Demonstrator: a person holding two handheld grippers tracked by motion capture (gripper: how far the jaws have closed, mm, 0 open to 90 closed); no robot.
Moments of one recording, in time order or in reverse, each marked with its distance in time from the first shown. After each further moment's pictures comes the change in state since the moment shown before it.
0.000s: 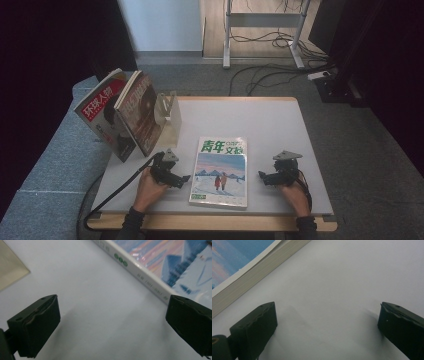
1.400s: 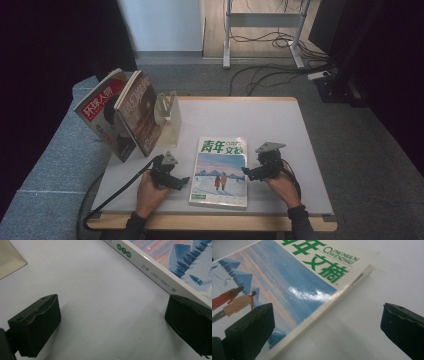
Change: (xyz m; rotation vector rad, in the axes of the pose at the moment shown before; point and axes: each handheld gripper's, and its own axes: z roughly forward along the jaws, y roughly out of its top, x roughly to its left) left arm -0.001 -0.009 0.004 -0.040 0.012 -0.001; right arm 0.042 0.057 0.002 -0.018 0.149 -0.106
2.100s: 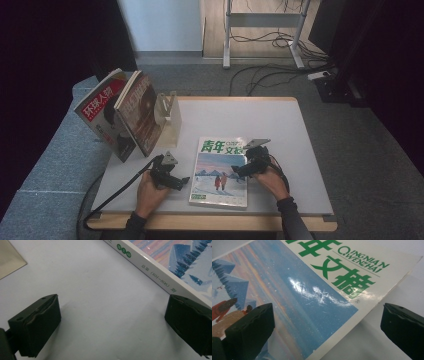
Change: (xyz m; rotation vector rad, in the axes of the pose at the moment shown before) left arm 0.000 0.000 0.000 0.000 -0.001 0.000; right arm 0.004 0.013 0.038 0.058 0.050 -0.006
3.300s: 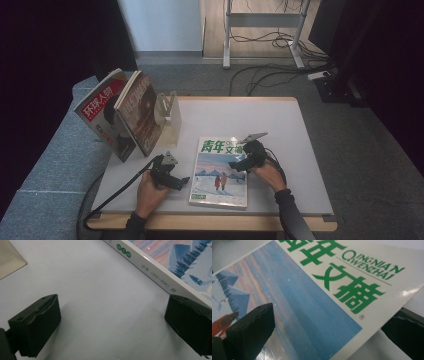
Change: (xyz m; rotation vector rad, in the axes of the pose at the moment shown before) left arm 0.000 0.000 0.000 0.000 0.000 0.001; right arm -0.011 0.016 0.013 0.014 0.092 0.025
